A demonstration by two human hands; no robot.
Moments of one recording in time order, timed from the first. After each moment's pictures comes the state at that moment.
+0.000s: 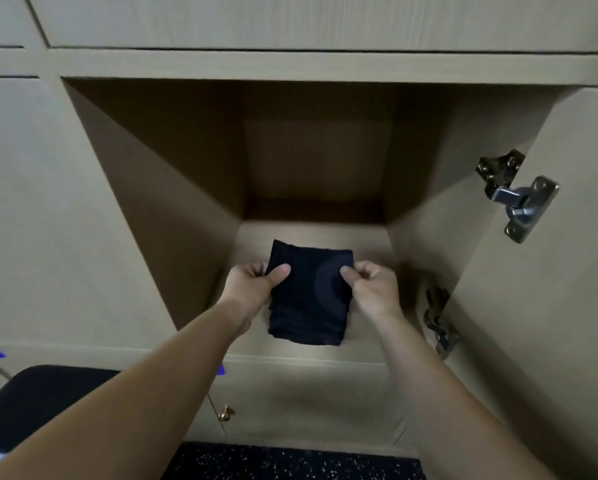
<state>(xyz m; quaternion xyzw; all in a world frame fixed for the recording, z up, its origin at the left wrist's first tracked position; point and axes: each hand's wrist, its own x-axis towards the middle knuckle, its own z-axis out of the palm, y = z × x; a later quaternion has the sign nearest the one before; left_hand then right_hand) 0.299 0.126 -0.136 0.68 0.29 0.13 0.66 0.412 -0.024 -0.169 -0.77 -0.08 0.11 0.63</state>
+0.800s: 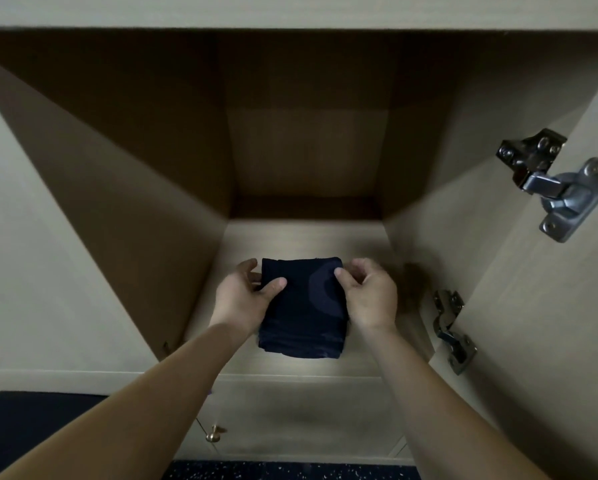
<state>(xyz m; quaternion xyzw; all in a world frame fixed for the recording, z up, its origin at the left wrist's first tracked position) 0.329 0.141 -0.175 0.78 0.28 0.16 0.54 0.434 -0.012 -0.198 -0.86 -0.11 -0.03 0.49</state>
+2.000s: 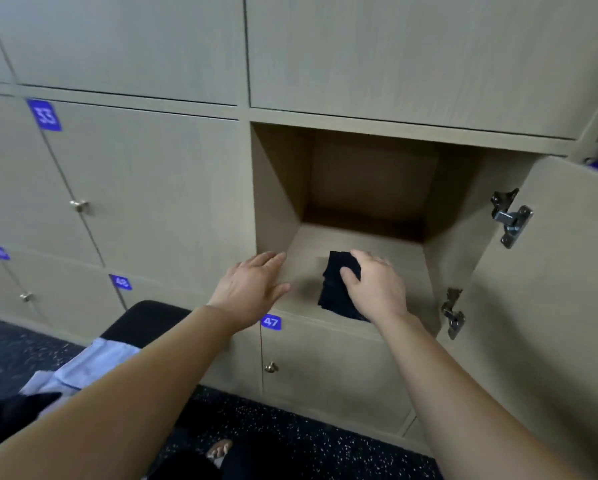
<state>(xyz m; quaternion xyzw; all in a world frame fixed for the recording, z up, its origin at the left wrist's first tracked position) 0.138 0.127 -0.087 0.97 0.20 0.11 0.10 0.283 -0.033 -0.087 -0.91 -0.33 -0.08 0.25</state>
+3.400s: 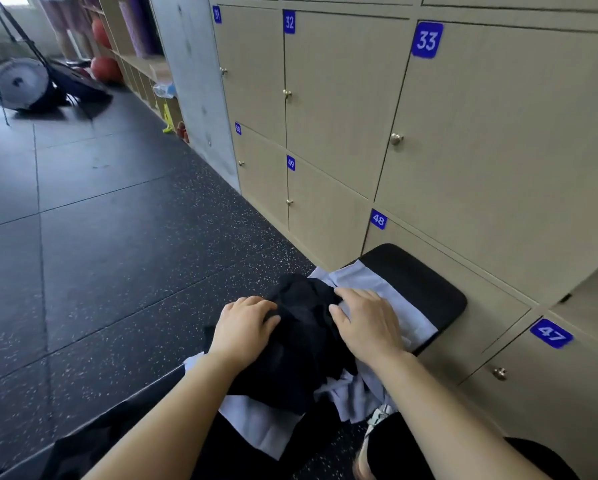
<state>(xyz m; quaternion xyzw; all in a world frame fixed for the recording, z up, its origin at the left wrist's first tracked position) -0.304 0.232 -0.231 0.80 0.57 0.12 0.10 -0.092 0.185 -0.200 -0.71 -0.67 0.07 0.20</state>
